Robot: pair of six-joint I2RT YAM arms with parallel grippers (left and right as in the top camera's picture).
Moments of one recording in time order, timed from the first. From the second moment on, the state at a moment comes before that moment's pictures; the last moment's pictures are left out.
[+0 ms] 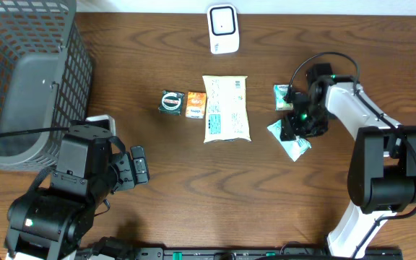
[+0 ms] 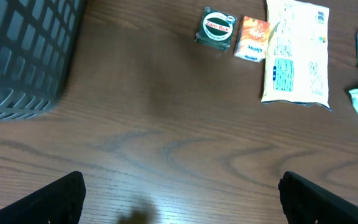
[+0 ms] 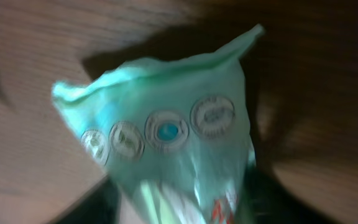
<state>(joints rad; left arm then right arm) -0.29 0.89 1.23 -1.31 -0.11 -0.41 0.06 1.97 1.29 -0.95 -0.22 -0.16</state>
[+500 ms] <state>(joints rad) -0.29 0.89 1.23 -1.31 -0.11 -0.41 0.10 1.97 1.41 -0.99 -0.36 0.05</state>
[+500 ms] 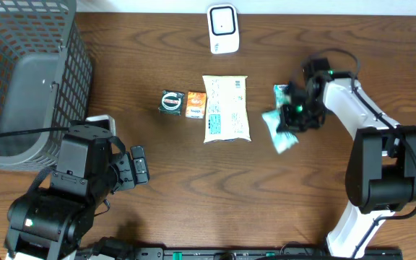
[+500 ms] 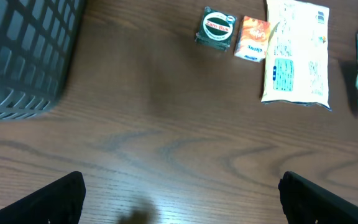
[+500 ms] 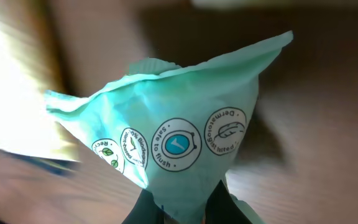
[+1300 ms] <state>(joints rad) -0.29 0.89 1.23 -1.31 -0.11 -0.41 0.28 2.36 2.23 -0.56 -0.27 0.33</state>
